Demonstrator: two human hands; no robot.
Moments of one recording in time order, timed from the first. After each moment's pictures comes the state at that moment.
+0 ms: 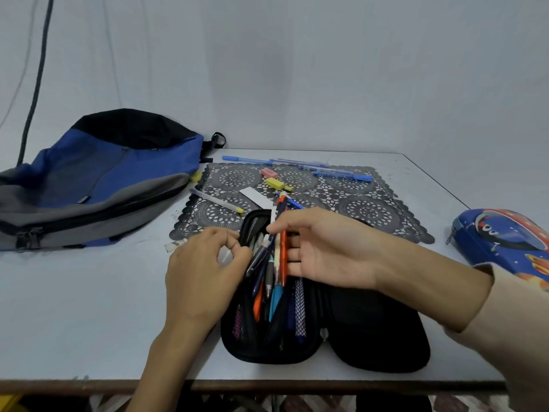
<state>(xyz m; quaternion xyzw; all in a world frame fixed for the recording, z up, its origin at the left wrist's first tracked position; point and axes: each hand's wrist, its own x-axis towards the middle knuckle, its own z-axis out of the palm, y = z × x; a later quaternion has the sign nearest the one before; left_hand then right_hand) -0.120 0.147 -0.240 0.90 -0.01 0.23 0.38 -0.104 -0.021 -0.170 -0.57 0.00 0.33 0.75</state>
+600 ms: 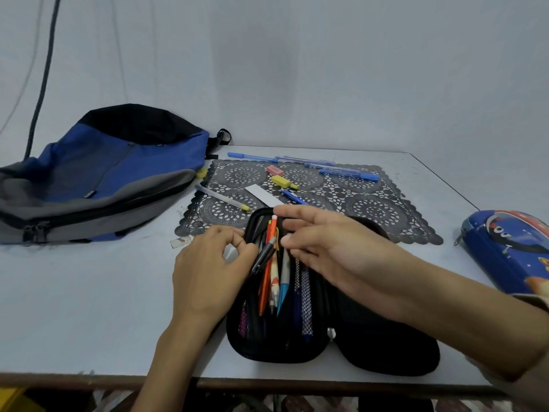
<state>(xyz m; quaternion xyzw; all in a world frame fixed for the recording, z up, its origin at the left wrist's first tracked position) -0.116 0.148 -0.242 0.89 0.01 0.20 0.42 -0.130 -0.019 -0.167 -0.71 -0.06 0.18 0.68</state>
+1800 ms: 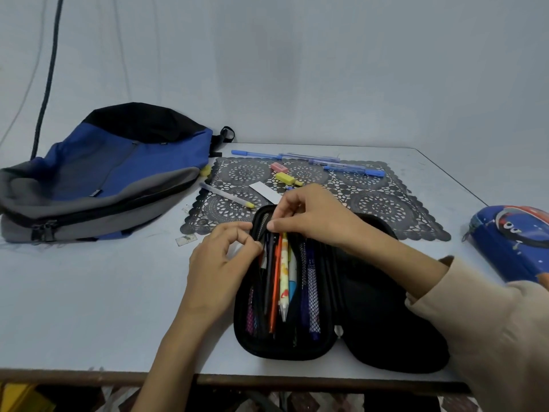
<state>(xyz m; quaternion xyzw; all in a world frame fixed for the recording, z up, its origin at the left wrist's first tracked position) -0.110 0.153 -0.256 0.76 -0.04 0.12 0.63 -0.055 -0.015 -0.190 -0.90 -0.19 0.00 0.40</state>
